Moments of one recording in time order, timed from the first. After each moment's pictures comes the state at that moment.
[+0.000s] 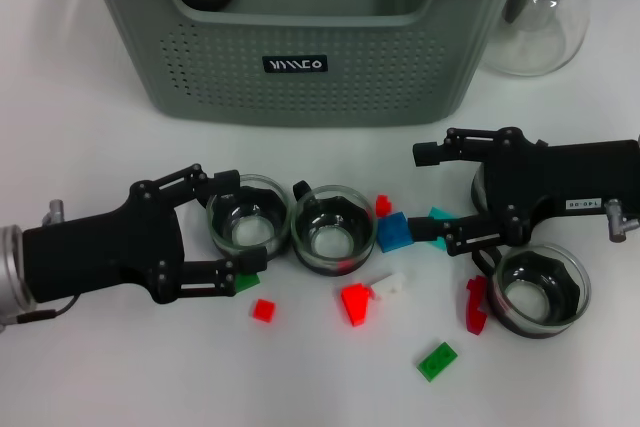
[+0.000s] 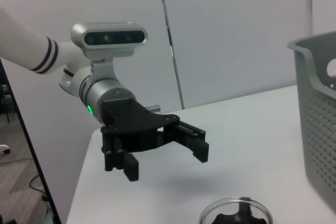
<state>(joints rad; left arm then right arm) -0.38 -2.14 0.34 0.56 2.20 1.87 -0.99 0.61 2.07 -0.71 -0.57 -2.09 -1.72 1.21</state>
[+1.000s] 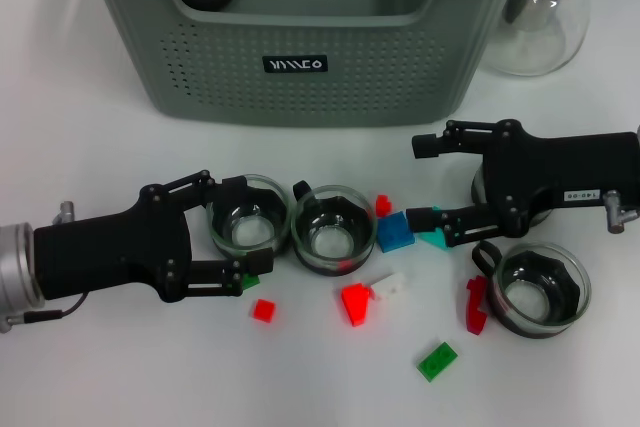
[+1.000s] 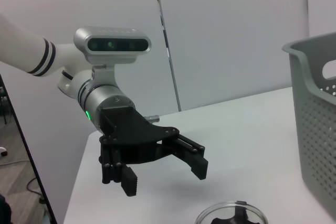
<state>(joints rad) -0.39 -2.13 0.37 0.55 2.21 1.84 -1.05 0.62 2.07 -0.71 -0.57 -2.09 -1.71 1.23</state>
